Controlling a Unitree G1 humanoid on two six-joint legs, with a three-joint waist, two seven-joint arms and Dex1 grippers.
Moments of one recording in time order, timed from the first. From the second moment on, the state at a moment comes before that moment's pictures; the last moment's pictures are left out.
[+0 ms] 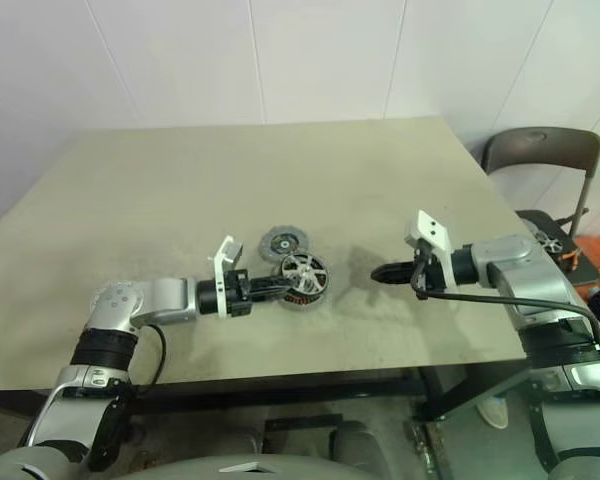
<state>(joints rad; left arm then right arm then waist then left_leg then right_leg) -0.47 0.35 0.06 0.31 -1.59 1.32 -0.07 -0.47 -0.82 0.11 0.17 0.33 0.47 1.35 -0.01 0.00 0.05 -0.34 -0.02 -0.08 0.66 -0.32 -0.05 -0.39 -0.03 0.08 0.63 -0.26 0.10</state>
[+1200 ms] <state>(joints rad) -0.51 0.26 0.20 0.38 -1.33 1.43 -0.16 -0.47 -0.82 0.11 0.16 0.34 0.47 1.34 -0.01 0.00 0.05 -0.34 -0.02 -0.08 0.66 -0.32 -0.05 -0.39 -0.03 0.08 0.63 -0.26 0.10</state>
